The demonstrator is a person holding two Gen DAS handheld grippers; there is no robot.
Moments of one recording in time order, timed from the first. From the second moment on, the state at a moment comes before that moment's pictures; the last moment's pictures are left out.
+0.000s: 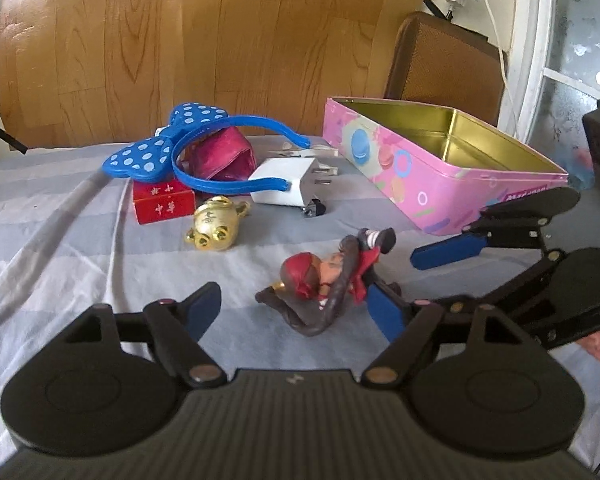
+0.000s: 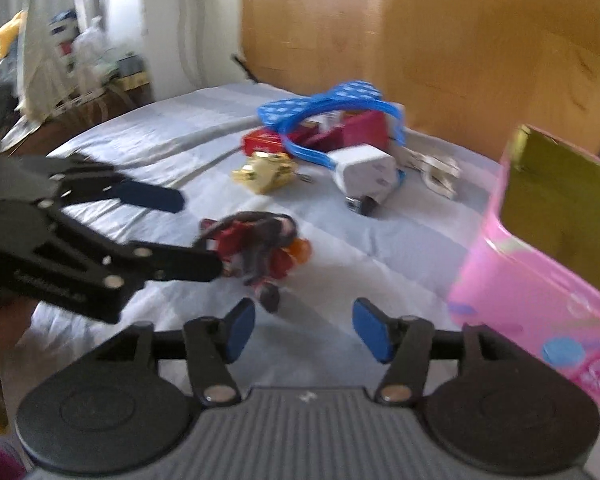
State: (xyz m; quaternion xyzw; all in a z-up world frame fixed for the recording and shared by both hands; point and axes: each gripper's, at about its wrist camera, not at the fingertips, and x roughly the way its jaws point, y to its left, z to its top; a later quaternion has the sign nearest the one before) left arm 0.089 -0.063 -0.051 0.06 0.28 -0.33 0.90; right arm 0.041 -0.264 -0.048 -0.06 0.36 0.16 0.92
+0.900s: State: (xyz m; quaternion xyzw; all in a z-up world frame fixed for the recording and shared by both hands) left arm 0.078 -0.196 0.054 0.08 0.19 -0.40 0.89; right arm 0.003 -0.350 0.040 -0.04 0.20 0.06 0.98
